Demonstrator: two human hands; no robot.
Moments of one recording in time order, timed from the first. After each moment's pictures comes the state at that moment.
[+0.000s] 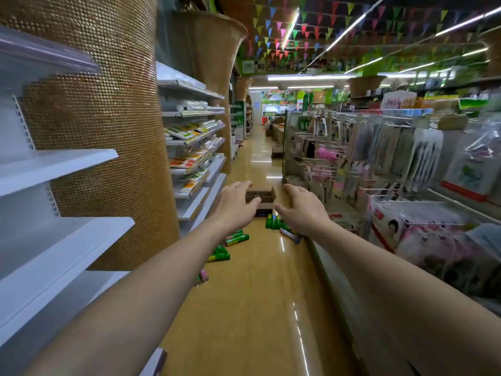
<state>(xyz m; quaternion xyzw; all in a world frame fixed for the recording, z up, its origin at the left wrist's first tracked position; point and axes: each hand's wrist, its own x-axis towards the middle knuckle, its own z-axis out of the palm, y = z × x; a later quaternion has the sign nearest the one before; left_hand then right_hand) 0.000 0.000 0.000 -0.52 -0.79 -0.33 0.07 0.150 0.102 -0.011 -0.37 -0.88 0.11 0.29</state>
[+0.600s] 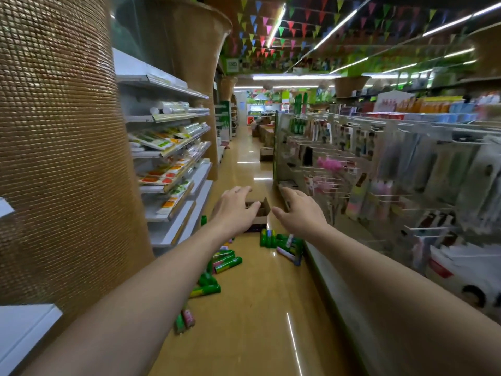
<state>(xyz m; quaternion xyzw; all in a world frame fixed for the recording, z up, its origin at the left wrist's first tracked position) -0.237 0.286 0.017 -0.54 -0.78 -0.32 0.03 -0.085 0.379 0.004 -0.40 -0.86 0.11 0.30</state>
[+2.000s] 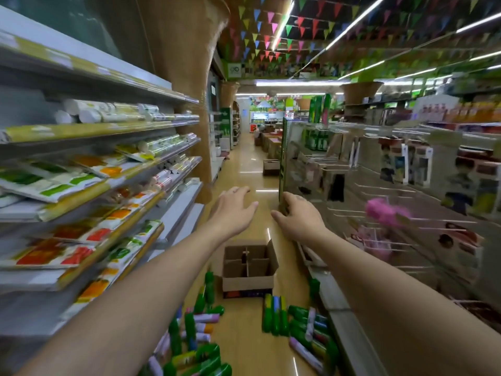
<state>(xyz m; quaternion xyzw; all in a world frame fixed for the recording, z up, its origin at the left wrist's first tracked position) -0.689 1.050 0.019 -0.53 -0.78 -0.34 0.04 -0.536 1.136 0.008 -0.40 -0.85 0.13 0.30</state>
